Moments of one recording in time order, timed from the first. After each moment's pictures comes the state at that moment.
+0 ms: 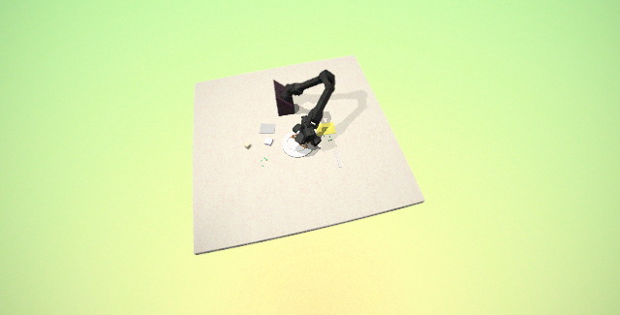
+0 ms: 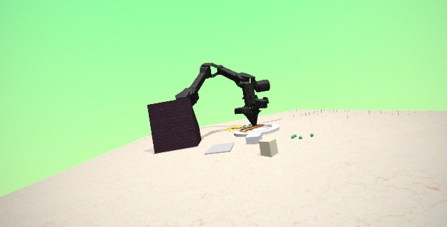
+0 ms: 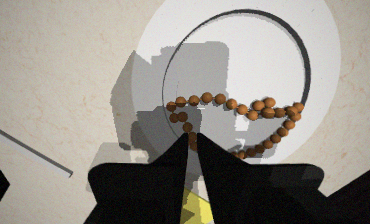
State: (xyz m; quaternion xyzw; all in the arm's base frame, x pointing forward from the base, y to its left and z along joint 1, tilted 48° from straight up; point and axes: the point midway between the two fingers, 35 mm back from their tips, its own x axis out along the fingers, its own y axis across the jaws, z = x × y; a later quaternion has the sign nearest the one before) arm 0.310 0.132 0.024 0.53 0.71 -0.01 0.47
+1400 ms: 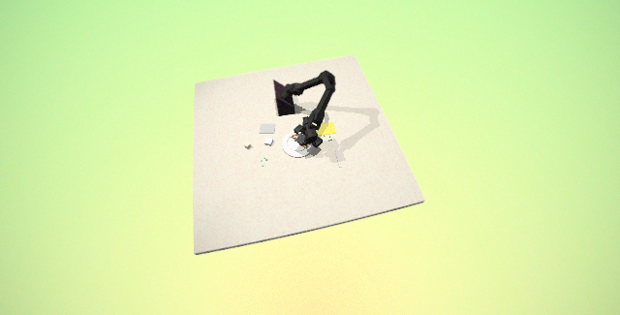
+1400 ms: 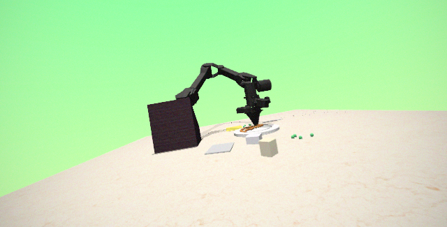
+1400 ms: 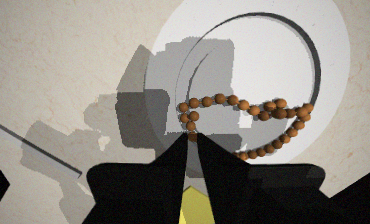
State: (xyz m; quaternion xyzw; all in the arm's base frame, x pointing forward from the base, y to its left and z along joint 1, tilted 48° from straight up) arm 0.320 0.136 0.030 0.53 0.71 -0.01 0.47
